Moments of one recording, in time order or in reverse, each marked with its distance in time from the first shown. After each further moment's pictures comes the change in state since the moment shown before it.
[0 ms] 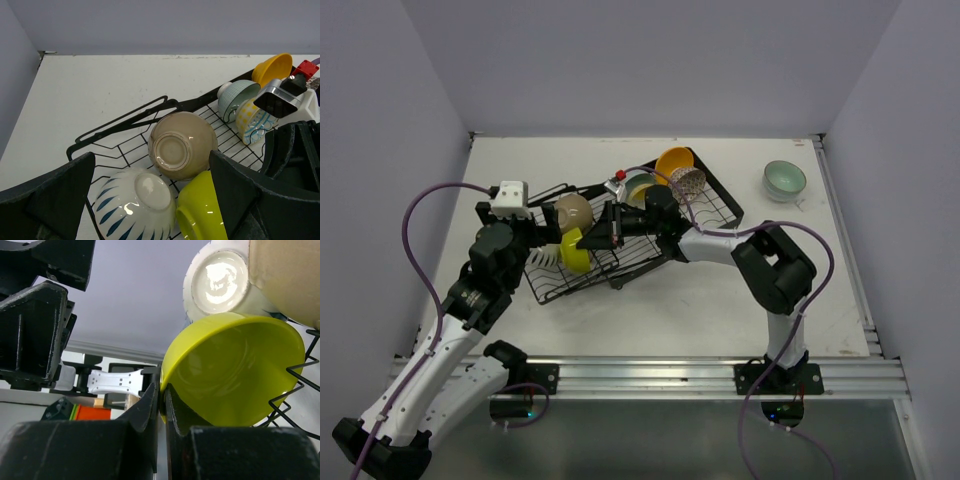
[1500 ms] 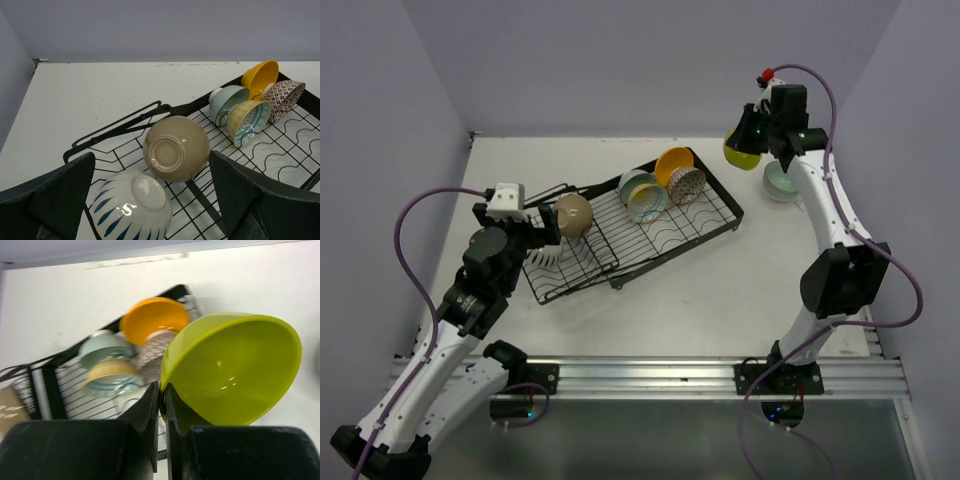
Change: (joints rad) left arm 0.000 -0.038 0.000 -0.001 0.028 0.000; right arm -0.621 -0.231 0.600 -1.320 0.588 -0.889
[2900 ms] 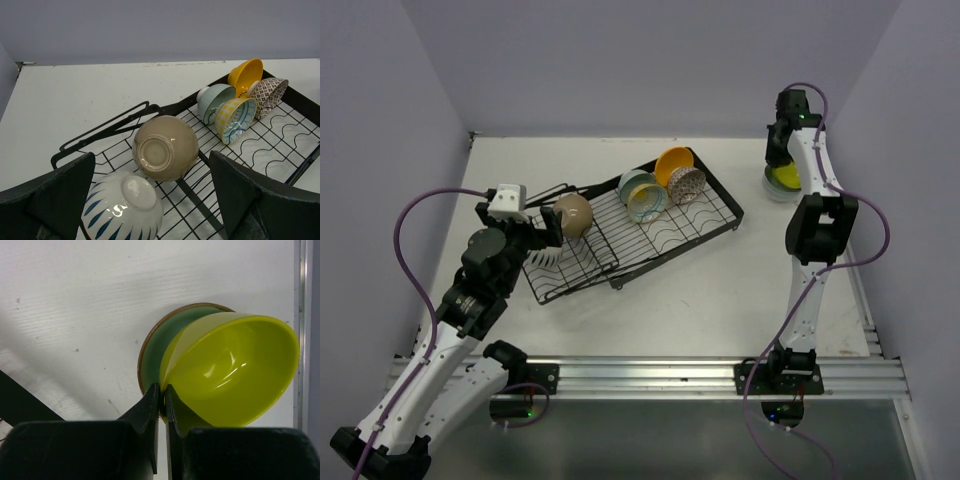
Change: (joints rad) left arm 0.000 -0.009 0.000 0.001 0.060 -0.008; right arm -0.174 0.567 0.485 -0.353 0.454 -0.242
